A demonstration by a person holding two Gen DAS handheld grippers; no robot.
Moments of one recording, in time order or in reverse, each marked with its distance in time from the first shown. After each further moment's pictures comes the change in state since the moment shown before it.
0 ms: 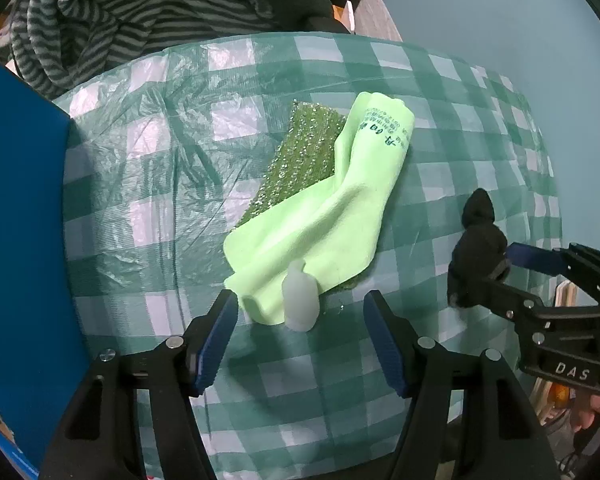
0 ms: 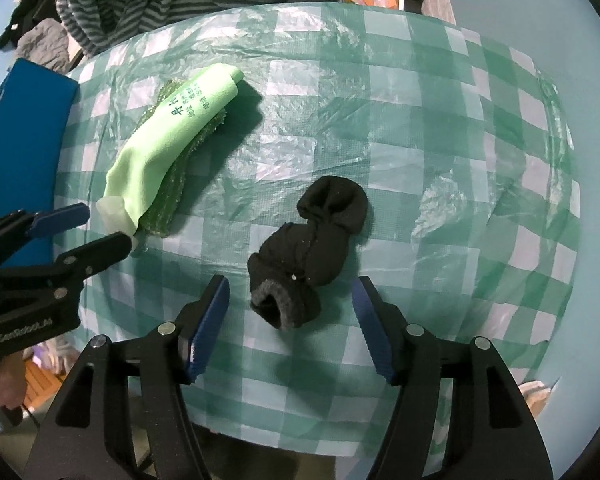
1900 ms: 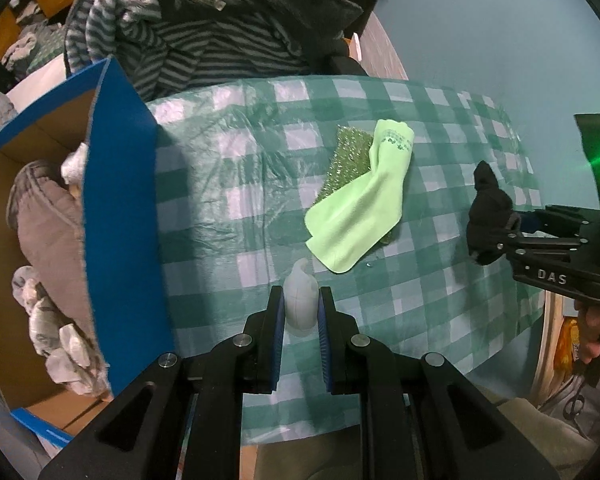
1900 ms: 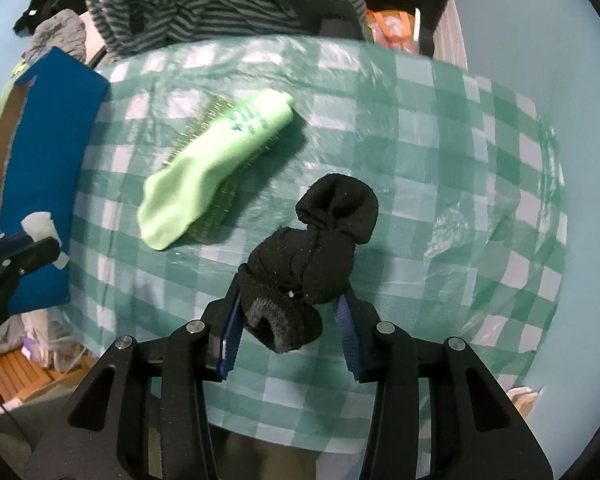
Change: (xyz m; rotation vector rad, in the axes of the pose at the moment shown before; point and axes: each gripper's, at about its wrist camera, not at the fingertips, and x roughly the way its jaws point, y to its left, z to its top) left arm -0.075 0.048 -0.042 0.025 -0.101 0.031; right arm -0.023 0.046 0.004 -0.077 -0.066 -0.025
